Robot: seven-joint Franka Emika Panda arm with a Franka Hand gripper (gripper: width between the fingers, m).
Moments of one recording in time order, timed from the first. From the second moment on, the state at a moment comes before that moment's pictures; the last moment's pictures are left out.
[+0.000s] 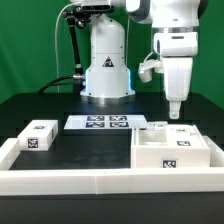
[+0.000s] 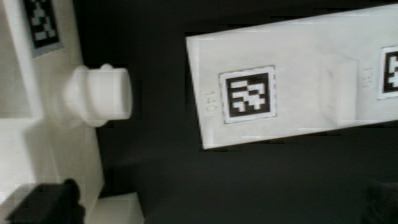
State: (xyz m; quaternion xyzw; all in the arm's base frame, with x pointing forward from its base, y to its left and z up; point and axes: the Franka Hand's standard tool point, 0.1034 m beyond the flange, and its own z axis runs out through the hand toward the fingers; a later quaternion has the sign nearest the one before) arm 0.454 0.108 0.065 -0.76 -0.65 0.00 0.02
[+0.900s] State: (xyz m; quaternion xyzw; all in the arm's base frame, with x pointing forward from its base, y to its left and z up) arm 0.397 0.106 0.018 -0.74 -0.67 -0.01 0.04
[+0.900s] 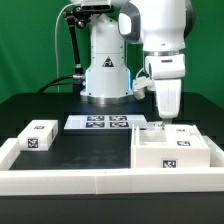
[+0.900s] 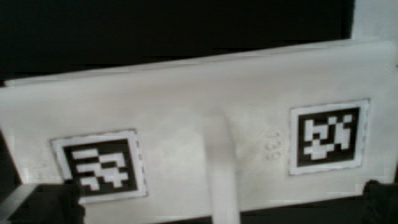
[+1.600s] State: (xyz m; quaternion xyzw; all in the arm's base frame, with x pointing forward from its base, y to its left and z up) arm 0.396 0.100 0.011 -0.75 -0.66 -0.01 0.05
